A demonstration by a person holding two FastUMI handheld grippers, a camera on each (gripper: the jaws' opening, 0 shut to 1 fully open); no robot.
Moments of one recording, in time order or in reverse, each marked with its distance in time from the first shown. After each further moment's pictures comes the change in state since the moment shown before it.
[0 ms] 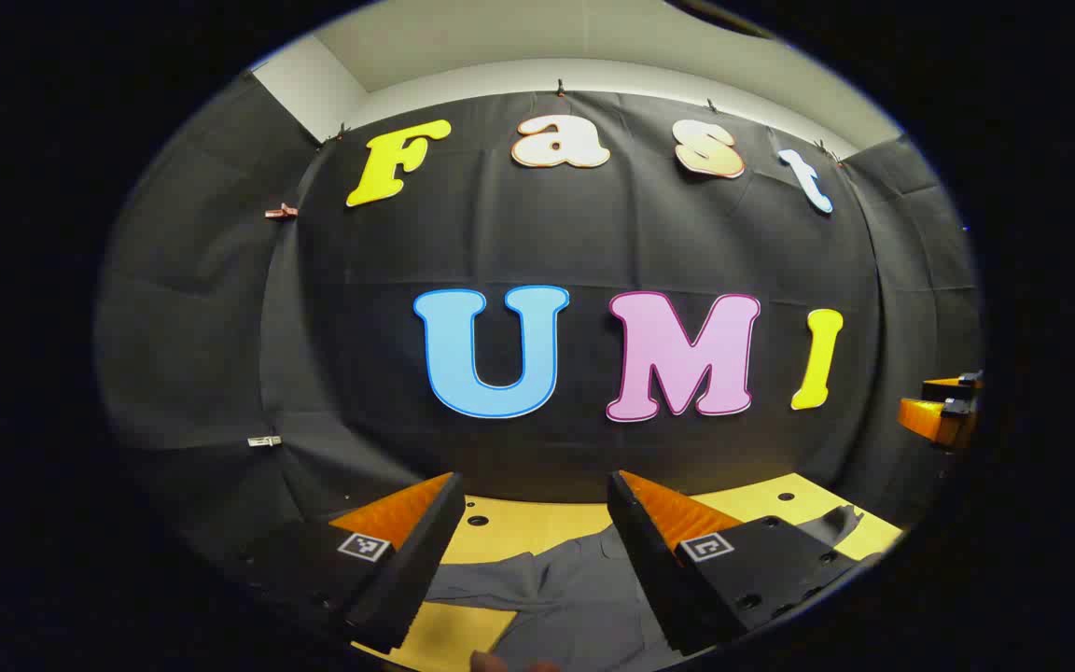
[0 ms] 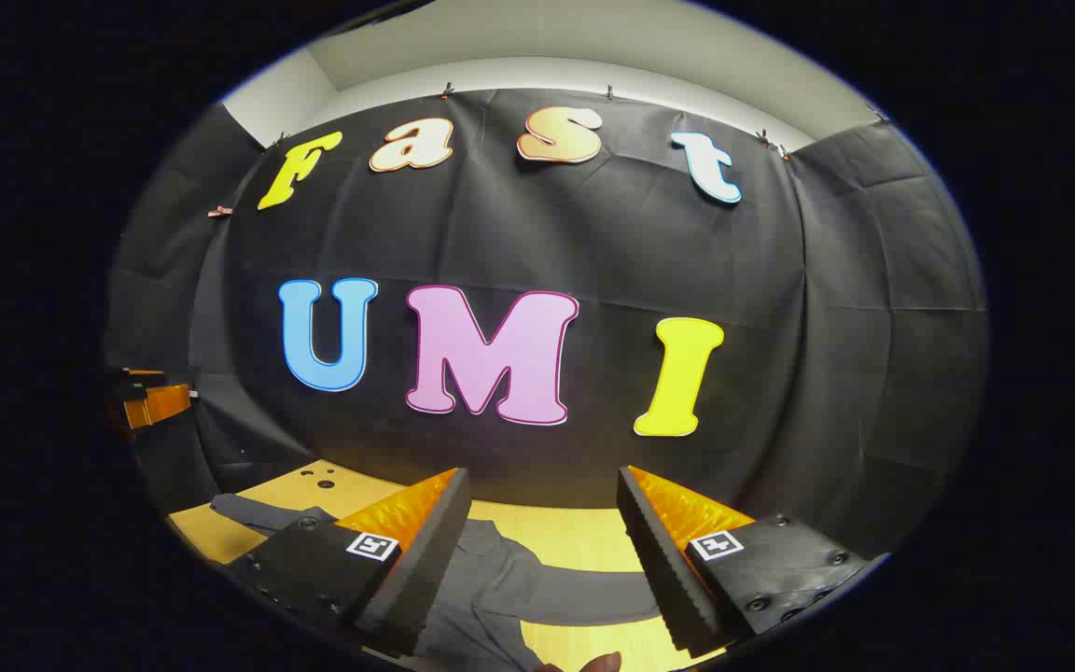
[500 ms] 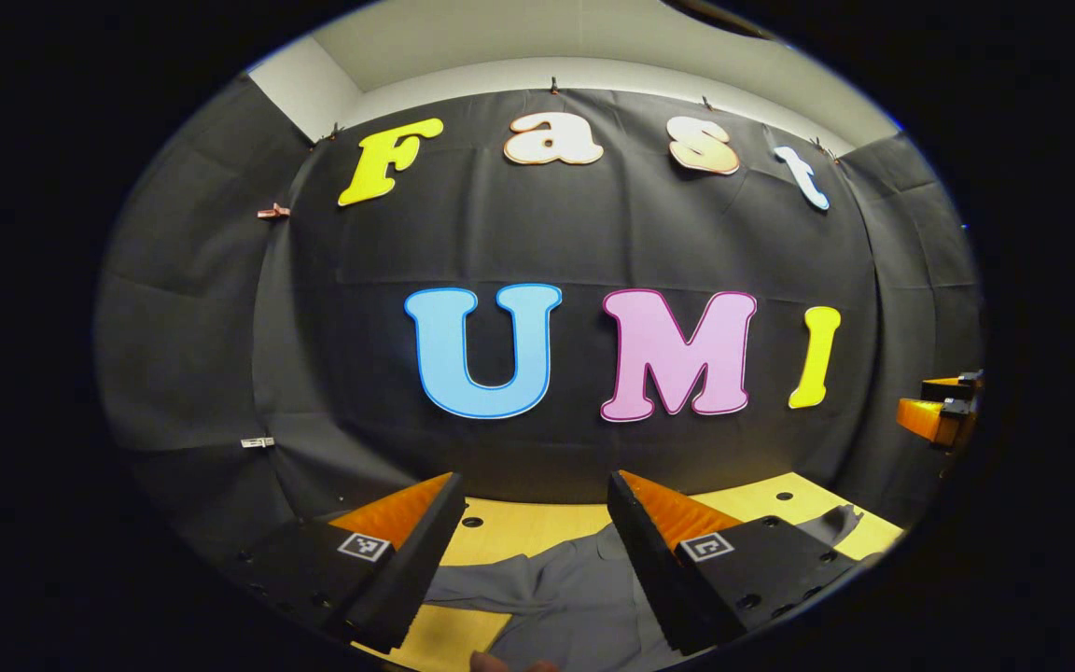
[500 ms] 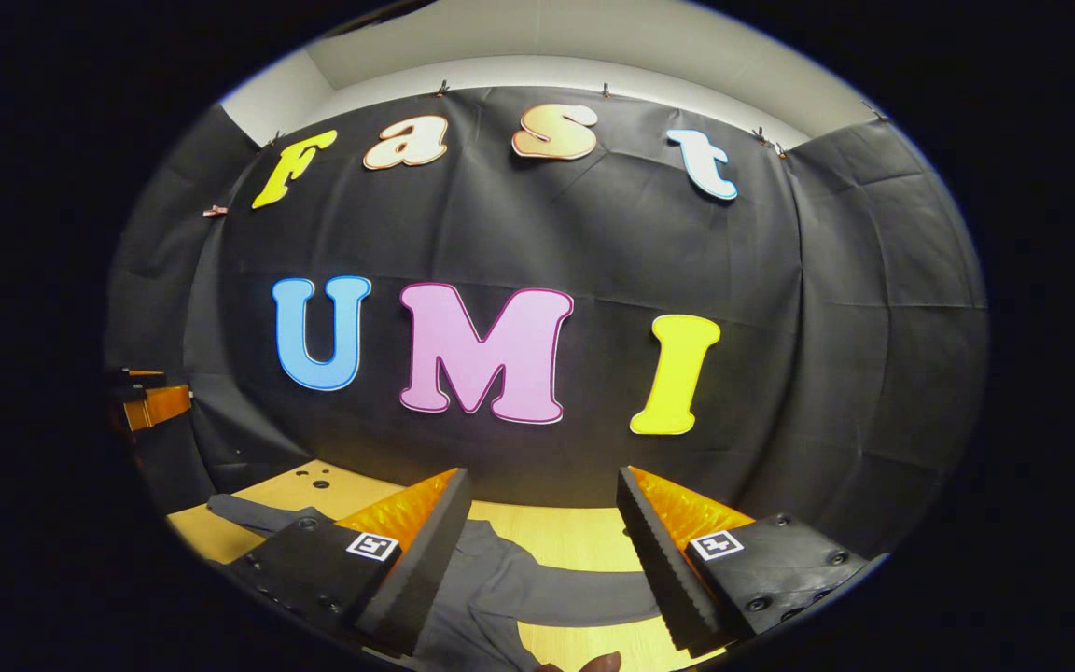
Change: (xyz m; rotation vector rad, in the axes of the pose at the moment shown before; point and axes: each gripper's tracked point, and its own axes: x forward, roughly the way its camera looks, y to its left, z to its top) left arm 0.009 -0.010 0.000 0.004 -0.003 -0.008; right arm 0.007 -0.005 -0.004 -0.005 0.001 -0.006
